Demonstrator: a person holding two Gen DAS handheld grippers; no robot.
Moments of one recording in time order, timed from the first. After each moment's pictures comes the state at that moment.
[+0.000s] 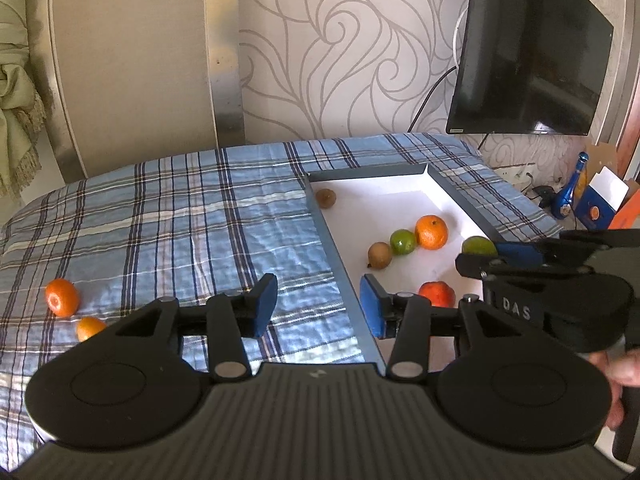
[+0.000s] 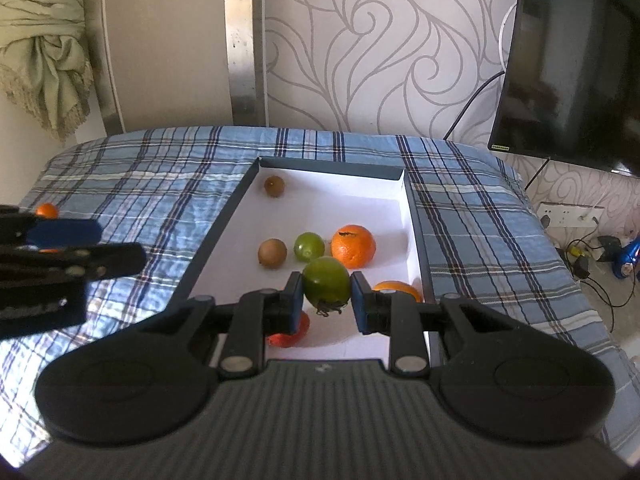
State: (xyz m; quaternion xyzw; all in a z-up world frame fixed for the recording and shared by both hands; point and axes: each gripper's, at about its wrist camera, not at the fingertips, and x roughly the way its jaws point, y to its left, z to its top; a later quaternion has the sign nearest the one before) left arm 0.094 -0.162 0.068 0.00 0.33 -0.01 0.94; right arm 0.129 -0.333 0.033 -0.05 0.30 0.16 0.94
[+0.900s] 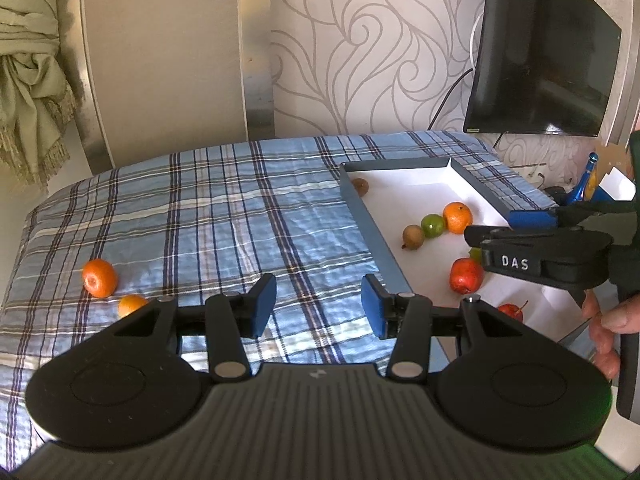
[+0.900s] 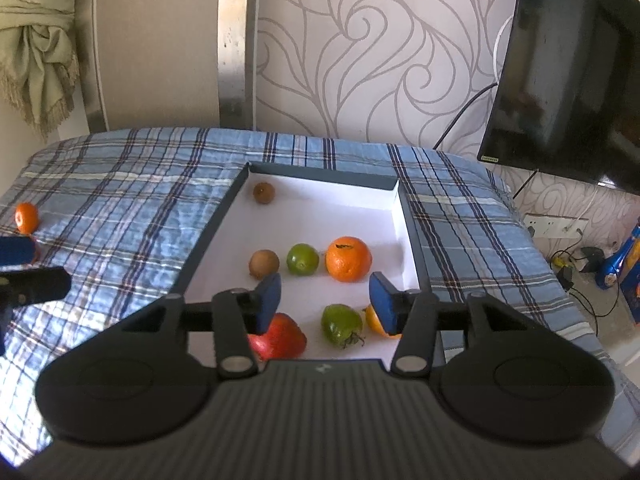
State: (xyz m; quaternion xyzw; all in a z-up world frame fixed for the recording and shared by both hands) left arm 0.065 -0.134 0.067 0.00 0.33 0.01 0.95; right arm 0.134 -0.316 0.031 -0.07 0.29 0.13 0.95
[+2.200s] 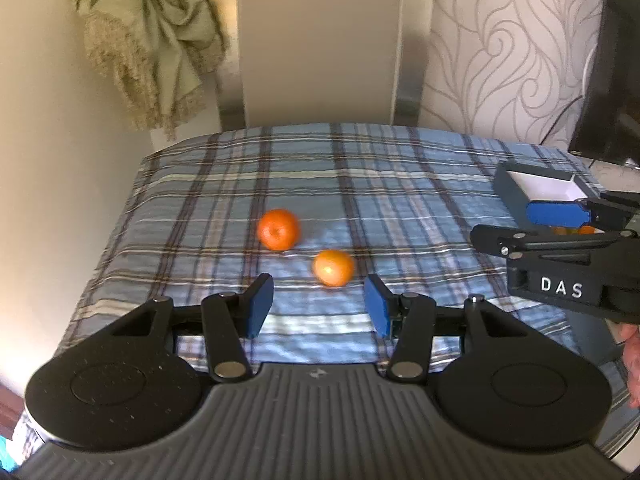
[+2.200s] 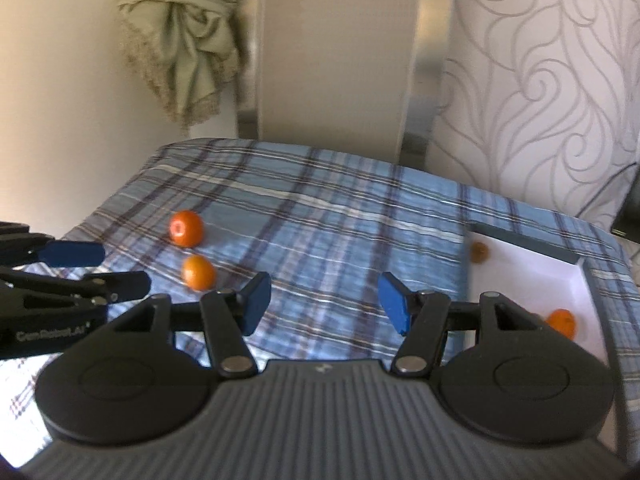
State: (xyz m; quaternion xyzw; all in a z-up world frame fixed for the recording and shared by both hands) left arm 0.011 0.003 0.063 -0.04 0.33 0.14 0.93; right arm 0.090 -0.164 0.049 -0.11 0.26 0.29 0.92
